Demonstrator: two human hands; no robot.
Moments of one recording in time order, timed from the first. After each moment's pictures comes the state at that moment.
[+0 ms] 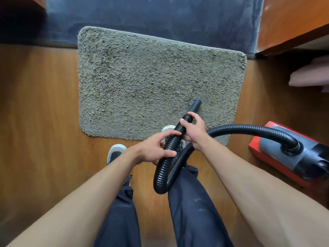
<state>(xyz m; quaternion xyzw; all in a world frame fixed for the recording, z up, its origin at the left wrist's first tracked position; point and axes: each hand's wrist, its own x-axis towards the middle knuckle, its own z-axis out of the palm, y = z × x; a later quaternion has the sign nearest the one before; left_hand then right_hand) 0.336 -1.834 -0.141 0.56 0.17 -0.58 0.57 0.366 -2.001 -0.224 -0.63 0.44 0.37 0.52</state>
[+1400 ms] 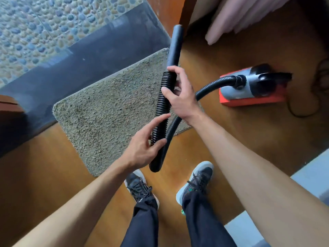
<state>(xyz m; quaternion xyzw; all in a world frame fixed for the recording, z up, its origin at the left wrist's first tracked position) 0.337 -1.864 -0.019 0.76 -0.18 -0.41 0.47 0.365 -2.044 -0.045 -0.74 0.23 -0.03 0.63</state>
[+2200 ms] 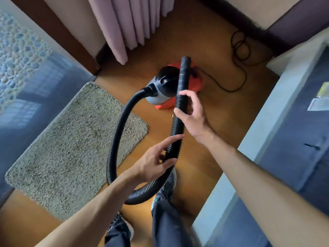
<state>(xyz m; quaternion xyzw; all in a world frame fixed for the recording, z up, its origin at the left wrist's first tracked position) 0.220 -2.128 0.027 0.63 -0.35 -0.57 0.39 0.154 -2.305 0.011 -0.66 0.42 -0.14 0.61</state>
